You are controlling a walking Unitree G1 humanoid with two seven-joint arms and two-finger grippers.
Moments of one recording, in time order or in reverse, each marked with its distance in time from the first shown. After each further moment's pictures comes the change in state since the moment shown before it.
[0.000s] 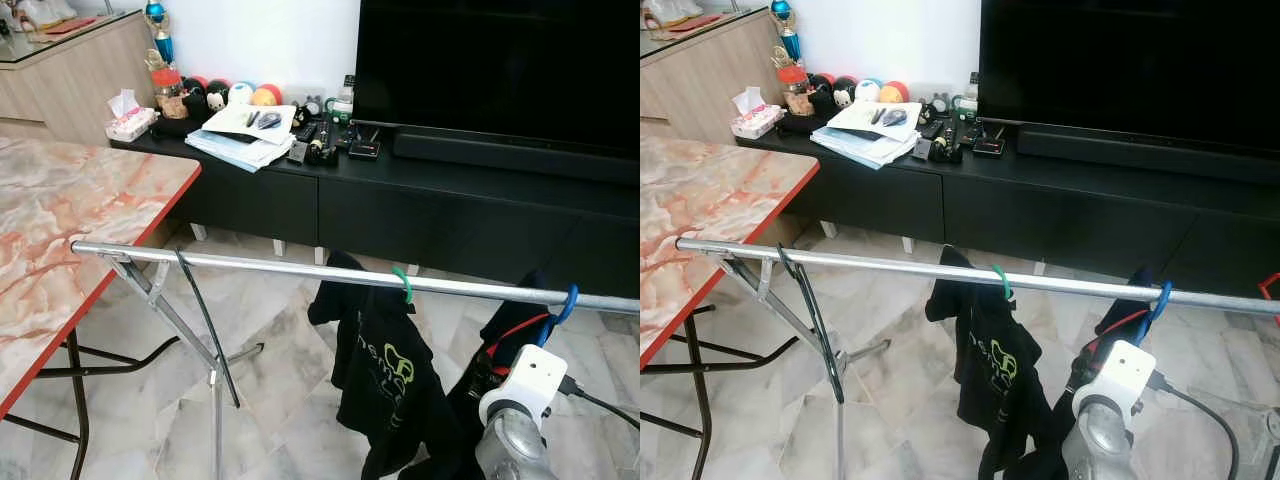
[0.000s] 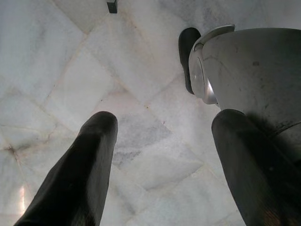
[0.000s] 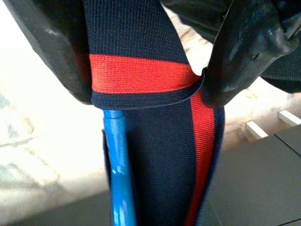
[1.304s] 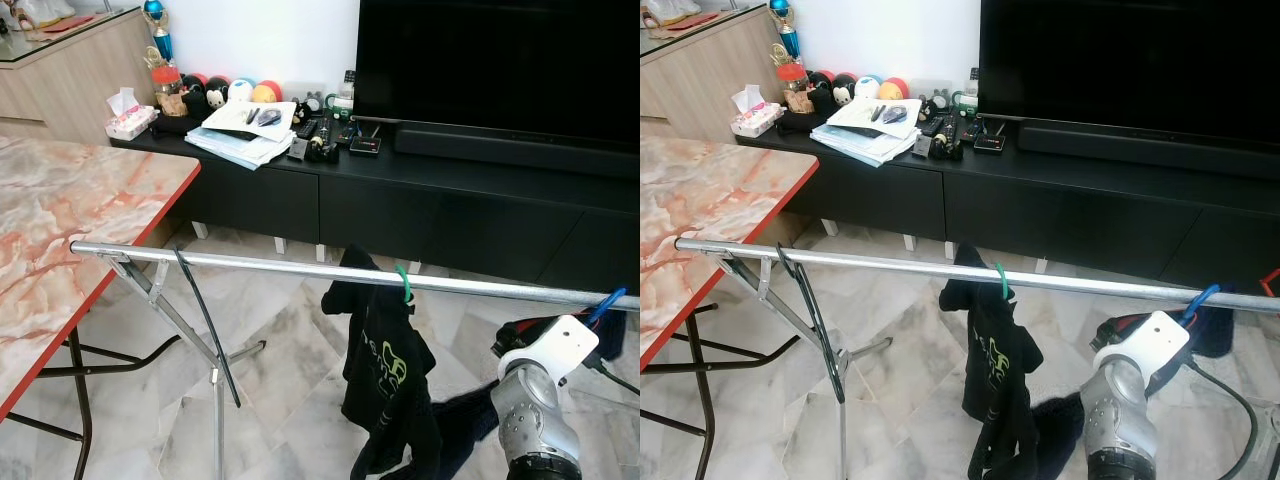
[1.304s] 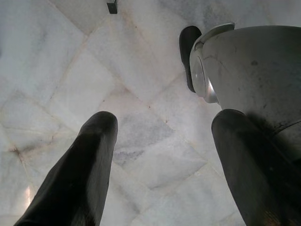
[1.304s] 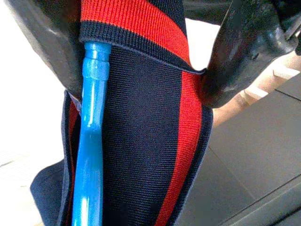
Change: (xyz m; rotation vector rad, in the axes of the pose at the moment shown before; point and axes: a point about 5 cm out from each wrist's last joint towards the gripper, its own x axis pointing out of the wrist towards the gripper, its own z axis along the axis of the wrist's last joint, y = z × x) left arm 0.000 -0.001 0.002 0.024 -0.005 -0.007; right arm 0.040 0.003 0.038 0.187 -0.027 -0.079
